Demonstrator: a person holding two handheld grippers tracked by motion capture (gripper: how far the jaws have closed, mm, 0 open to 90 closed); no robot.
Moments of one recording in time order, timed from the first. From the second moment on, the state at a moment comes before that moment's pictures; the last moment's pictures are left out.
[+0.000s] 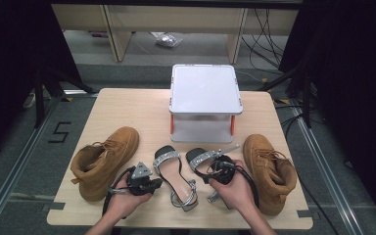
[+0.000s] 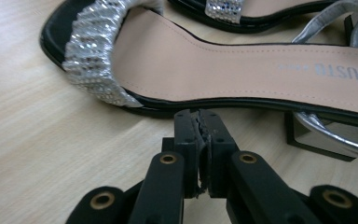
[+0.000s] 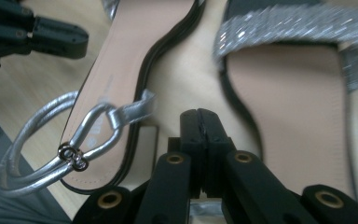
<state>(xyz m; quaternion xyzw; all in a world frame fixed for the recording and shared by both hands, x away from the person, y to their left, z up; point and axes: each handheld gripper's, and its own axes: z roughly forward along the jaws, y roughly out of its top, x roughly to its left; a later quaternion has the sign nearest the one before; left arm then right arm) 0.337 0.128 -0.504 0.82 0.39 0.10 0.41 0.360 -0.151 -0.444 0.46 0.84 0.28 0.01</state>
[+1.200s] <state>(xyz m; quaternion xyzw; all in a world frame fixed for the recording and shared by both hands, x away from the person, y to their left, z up) 0.353 0.118 -0.509 0.83 0.40 0.09 0.38 0.342 -0.116 -0.472 0.43 0.86 0.28 -0.05</state>
